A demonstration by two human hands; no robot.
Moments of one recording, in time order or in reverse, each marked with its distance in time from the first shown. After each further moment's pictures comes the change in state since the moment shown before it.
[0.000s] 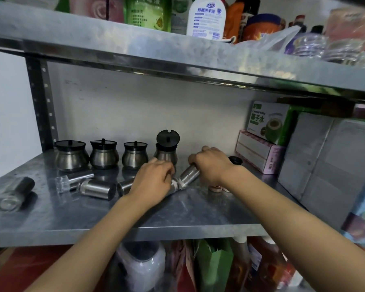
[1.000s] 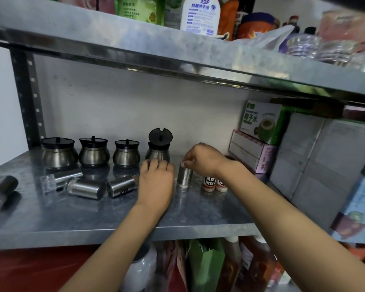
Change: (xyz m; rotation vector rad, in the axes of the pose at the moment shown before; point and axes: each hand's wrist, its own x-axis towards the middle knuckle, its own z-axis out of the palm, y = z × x) left_hand 0.001 0.032 0.028 0.493 0.016 -0.044; right_hand 0.012 0.016 0.003 0.419 -0.022 0.131
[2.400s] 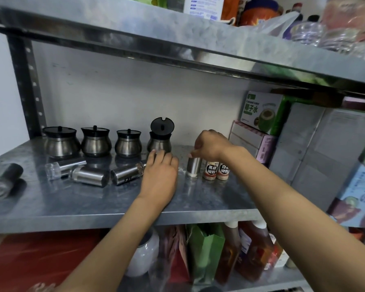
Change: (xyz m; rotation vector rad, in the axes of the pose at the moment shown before) left_hand -0.013 0.000 0.012 -0.075 0.070 0.098; right_hand -0.001 0.004 -0.007 -0.085 0.044 0.170
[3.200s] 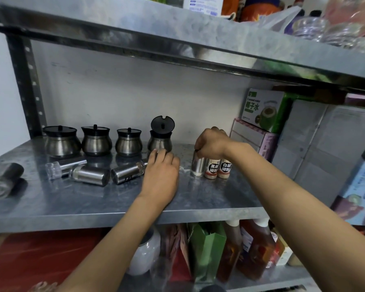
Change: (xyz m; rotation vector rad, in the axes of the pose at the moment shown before) left_hand -0.001 -0.001 0.005 -0.005 0.030 0.027; right_hand -0.004 0.000 -0.006 0.017 -0.052 0.023
